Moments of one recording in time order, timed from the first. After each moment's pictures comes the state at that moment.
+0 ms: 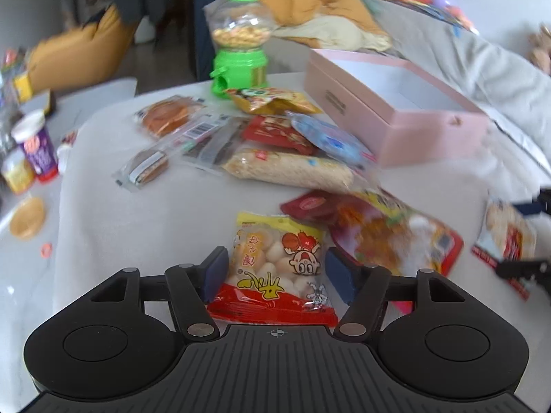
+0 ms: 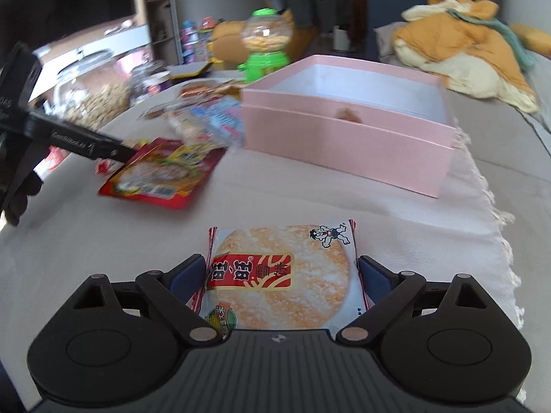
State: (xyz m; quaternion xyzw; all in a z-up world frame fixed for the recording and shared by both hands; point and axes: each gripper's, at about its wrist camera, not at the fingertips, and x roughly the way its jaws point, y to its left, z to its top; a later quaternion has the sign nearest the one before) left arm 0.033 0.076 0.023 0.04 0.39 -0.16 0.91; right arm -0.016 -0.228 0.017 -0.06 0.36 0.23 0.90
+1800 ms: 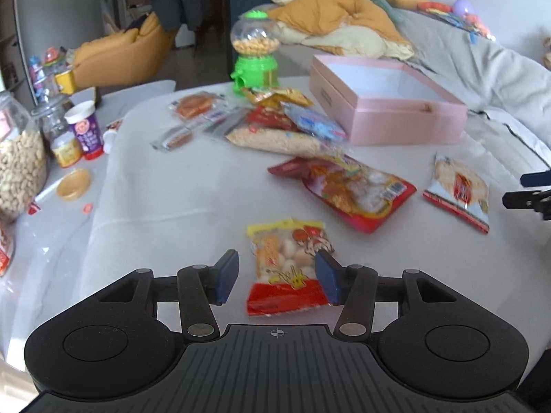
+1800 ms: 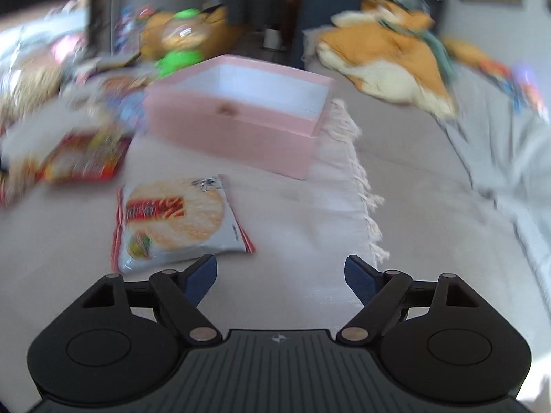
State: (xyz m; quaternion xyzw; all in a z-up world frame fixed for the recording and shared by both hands) left arm -0.048 0.045 0.043 0.04 0.39 -0.08 0.92; right arm -0.038 -0.295 0.044 -0.04 0.37 0.12 0.92
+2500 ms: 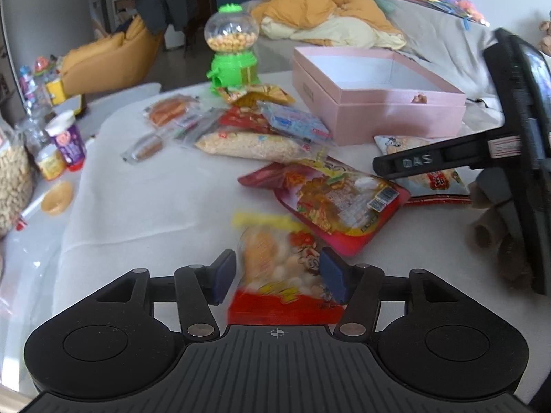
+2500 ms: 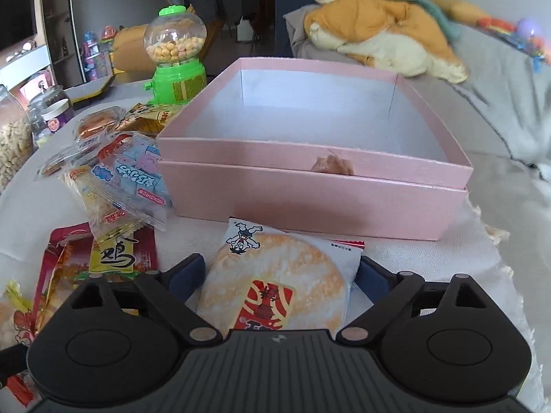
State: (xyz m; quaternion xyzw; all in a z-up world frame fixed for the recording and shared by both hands) left arm -0.023 0.019 0.032 0.05 0.39 -0.09 0.91; right arm 0.067 -0.175 0.014 -0.01 0.39 0.05 0.92
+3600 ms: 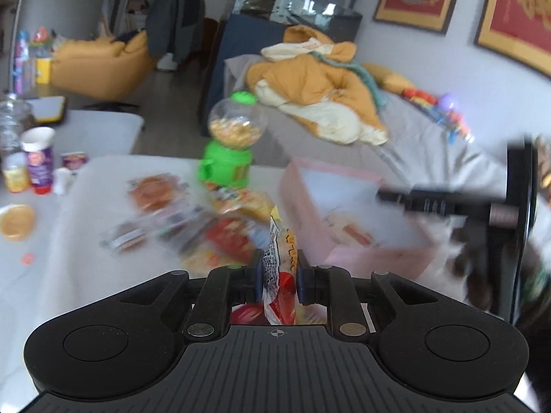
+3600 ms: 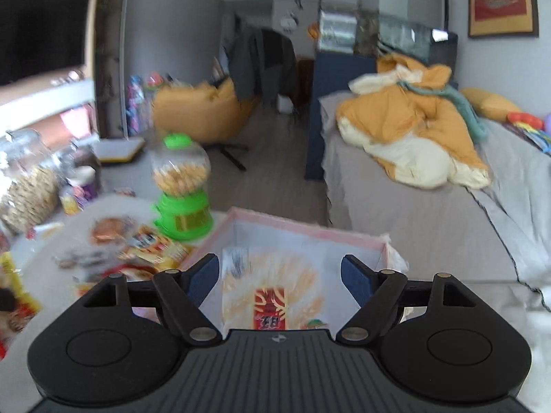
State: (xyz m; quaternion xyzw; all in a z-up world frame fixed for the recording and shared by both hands) left arm 0.045 0.062 0.102 -0.11 0.30 -0.16 0.93; right arm 0.132 -0.215 0.110 -0.05 0.28 0.11 0.95
